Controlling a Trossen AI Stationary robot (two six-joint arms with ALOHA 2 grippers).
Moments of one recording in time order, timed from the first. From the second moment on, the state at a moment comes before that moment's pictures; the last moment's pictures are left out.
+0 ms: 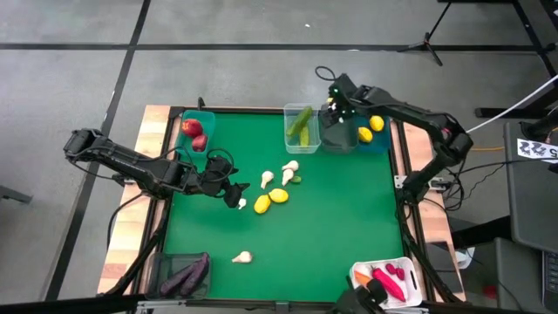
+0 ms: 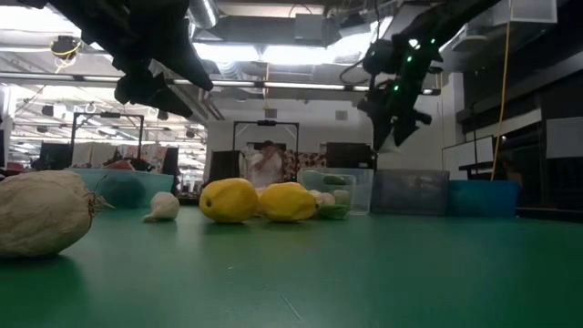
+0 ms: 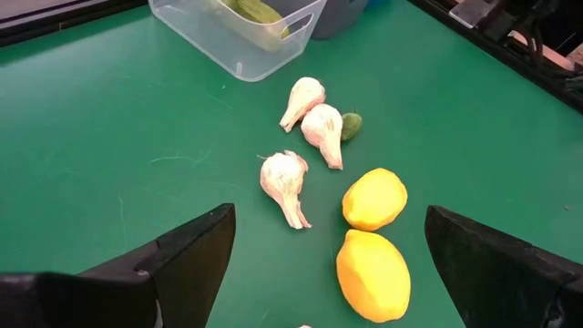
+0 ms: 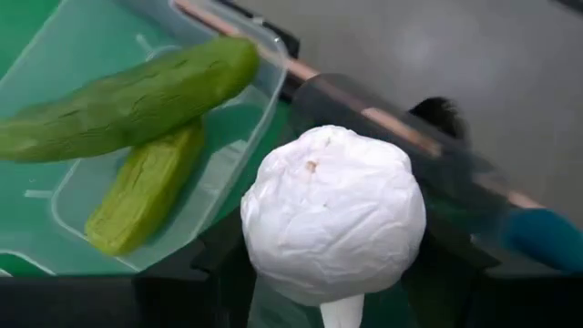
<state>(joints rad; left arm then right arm) -0.23 1.09 0.66 -0.31 -0.58 -0.81 -0.71 1.61 1.28 -0.71 0.15 0.24</state>
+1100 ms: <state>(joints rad) -0.23 1.09 0.66 -0.31 -0.58 -0.81 -0.71 1.73 1.36 -0.83 0.06 0.21</state>
